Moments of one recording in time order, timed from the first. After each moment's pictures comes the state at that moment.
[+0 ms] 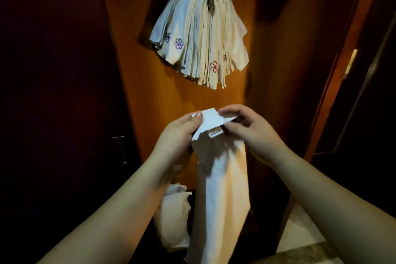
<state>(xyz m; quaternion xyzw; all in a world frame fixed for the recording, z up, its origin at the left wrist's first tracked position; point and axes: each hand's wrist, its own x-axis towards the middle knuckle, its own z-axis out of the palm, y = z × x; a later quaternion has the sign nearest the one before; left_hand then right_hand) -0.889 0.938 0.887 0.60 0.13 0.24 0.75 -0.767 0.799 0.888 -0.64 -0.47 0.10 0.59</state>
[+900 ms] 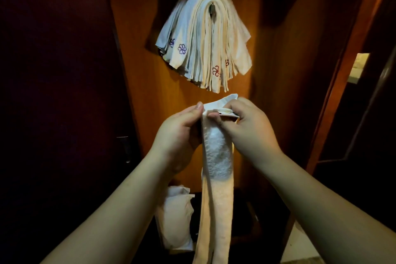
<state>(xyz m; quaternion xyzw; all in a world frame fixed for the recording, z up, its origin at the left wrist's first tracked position) -0.894 0.896 0.919 0.55 0.08 0.27 0.79 -0.783 0.791 0.911 -0.69 -0.50 -0.17 0.50</state>
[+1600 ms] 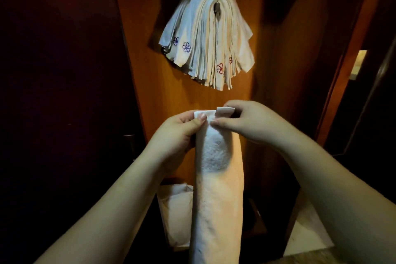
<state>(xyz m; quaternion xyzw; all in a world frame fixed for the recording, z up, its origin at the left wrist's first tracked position) -0.928 0.931 0.906 0.69 0.08 0.23 0.69 -0.801 0.794 0.946 -0.80 -0.50 0.03 0.34</state>
